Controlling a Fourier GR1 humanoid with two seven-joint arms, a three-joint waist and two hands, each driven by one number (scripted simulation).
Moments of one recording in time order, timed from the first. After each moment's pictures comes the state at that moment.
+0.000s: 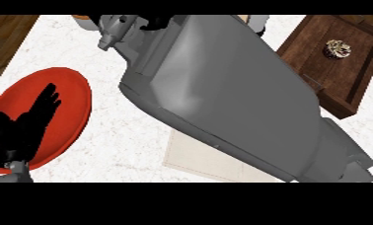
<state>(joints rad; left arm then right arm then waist) -0.02 0.30 0.20 -1.40 0.06 -0.10 0.11 -1.46 -0.01 0.32 -1.29 0.93 0.11 1.19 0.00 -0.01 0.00</state>
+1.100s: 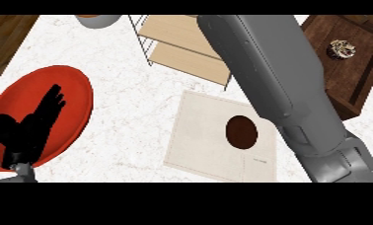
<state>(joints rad) 0.00 0.27 0.19 -1.43 0.04 -0.09 0.11 -1.37 -0.04 0.07 -0.98 1.10 -0.01 1.06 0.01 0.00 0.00</state>
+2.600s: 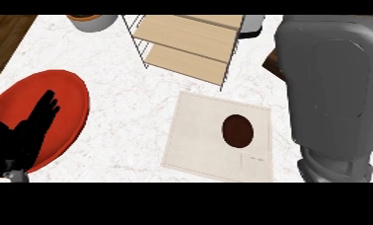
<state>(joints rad) 0.04 0.26 0.22 -1.44 0.04 -0.10 0.11 -1.21 -0.04 -0.13 -1.48 0.94 -0.15 1.04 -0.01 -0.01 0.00</state>
